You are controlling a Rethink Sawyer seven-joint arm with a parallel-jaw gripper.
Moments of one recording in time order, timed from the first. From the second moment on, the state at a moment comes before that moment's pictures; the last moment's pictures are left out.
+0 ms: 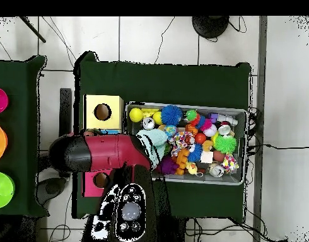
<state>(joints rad) 0.11 -0.72 -0.06 1.65 0.01 0.52 1.97</state>
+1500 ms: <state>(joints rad) -0.28 -0.81 -0.01 1.60 -0.05 0.66 1.97</state>
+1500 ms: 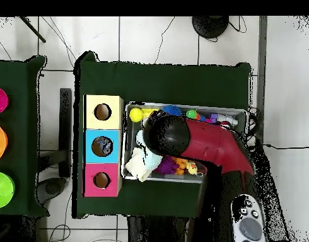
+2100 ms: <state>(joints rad) -0.40 -0.77 0.06 1.56 -0.21 0.66 1.97</state>
